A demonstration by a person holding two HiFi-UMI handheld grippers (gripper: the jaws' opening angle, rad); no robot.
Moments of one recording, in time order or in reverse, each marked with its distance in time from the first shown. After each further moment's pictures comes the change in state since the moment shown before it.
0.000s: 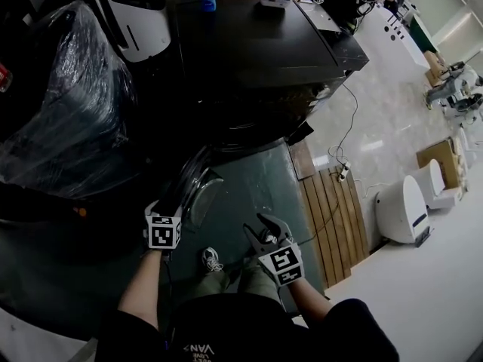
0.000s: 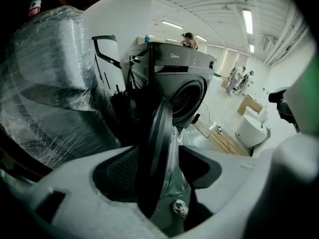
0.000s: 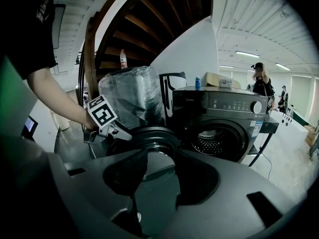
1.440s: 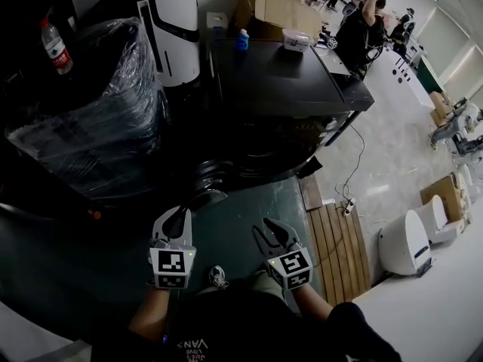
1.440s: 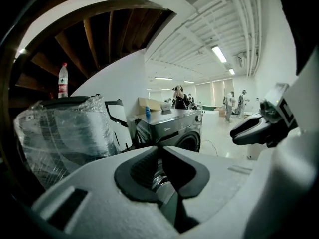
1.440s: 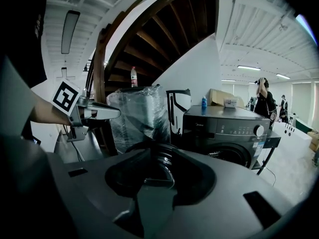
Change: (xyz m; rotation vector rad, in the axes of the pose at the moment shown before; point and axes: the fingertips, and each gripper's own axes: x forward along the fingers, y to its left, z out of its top) left arm -0.238 -0.030 0.084 0.141 -0.604 0.087; right arm -0.048 0.063 0.072 -0.042 -0.157 0.013
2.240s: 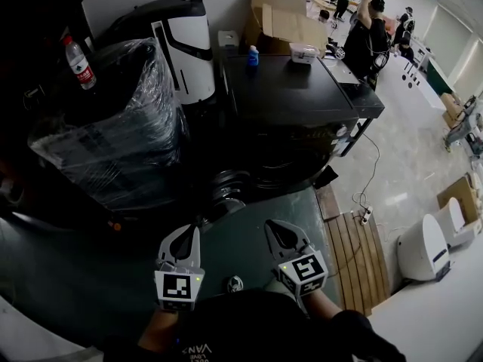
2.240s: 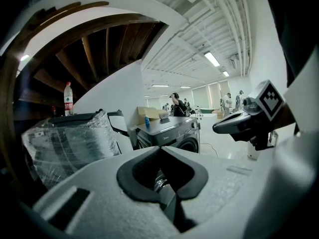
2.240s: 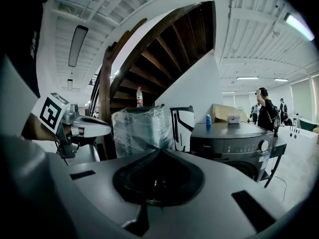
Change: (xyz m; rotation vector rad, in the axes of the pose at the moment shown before) left arm -0.079 -0.008 0.031 0.059 -0.063 0.014; right arm -0.028 0.036 0.068 0.013 -0.197 0.034
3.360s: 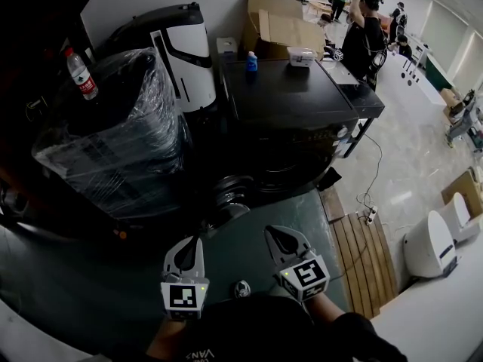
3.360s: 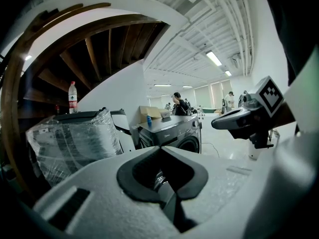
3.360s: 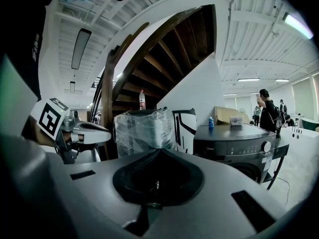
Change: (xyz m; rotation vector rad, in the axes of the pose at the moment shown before) left arm -0.014 -0.003 -0.013 -0.011 0.010 0.028; right arm -0.006 0.013 0.004 -0.015 -0.024 0.021
